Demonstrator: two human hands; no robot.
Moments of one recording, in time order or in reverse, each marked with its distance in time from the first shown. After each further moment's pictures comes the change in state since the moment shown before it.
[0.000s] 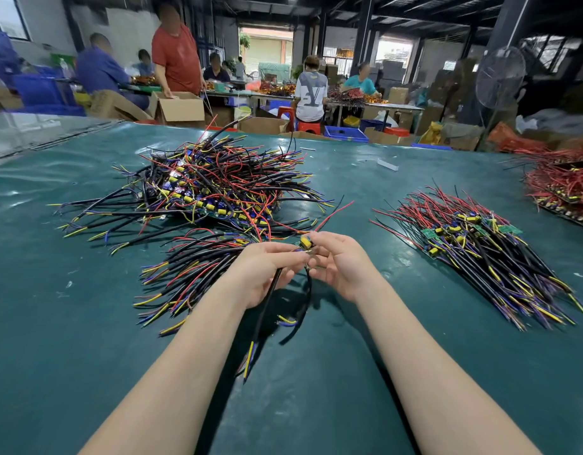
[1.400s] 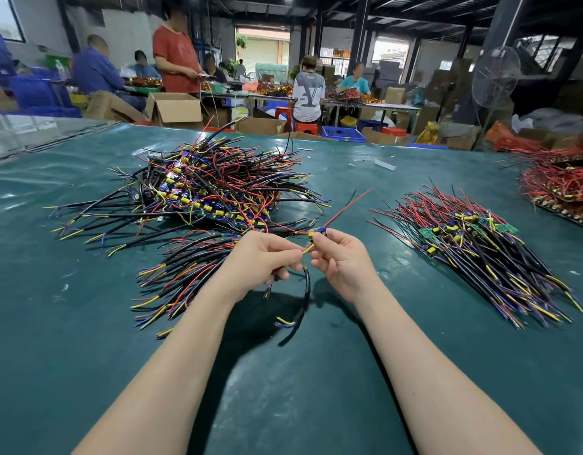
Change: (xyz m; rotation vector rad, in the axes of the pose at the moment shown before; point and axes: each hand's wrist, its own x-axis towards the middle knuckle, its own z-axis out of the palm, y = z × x) left_hand 0.000 0.003 -0.012 0.474 -0.020 0.303; right_hand 0.006 0.010 -0.006 0.090 -0.016 -0.227
